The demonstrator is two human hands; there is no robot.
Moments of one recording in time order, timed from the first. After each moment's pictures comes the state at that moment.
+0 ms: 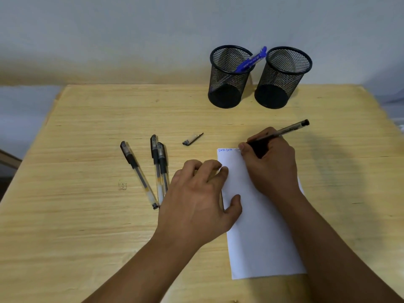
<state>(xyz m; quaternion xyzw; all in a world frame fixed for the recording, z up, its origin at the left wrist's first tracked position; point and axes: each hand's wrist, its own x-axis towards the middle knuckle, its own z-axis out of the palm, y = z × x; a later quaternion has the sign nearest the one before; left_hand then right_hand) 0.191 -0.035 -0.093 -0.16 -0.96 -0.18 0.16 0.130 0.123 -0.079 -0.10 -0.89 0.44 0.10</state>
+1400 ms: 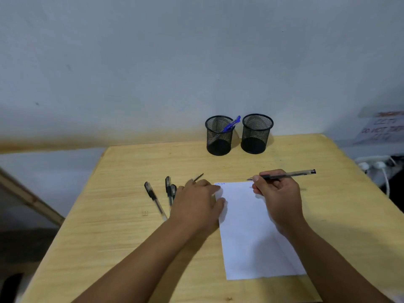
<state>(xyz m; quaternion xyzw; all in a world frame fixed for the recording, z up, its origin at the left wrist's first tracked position) 0.172 -0.040 -0.050 -0.13 -0.98 -0.15 0.03 0.168 0.161 -0.057 -0.09 -0.69 0.71 0.15</state>
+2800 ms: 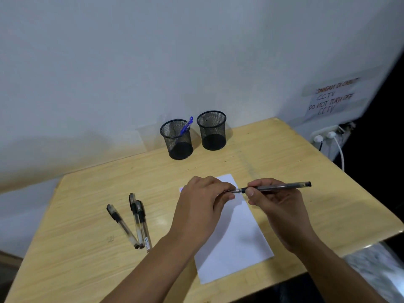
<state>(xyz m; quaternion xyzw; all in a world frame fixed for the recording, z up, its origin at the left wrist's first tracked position) 0.189 0.033 -0.013 -0.29 -0.90 -0.30 0.10 0.238 0.212 -0.042 -0.08 -0.69 0.70 0.16</state>
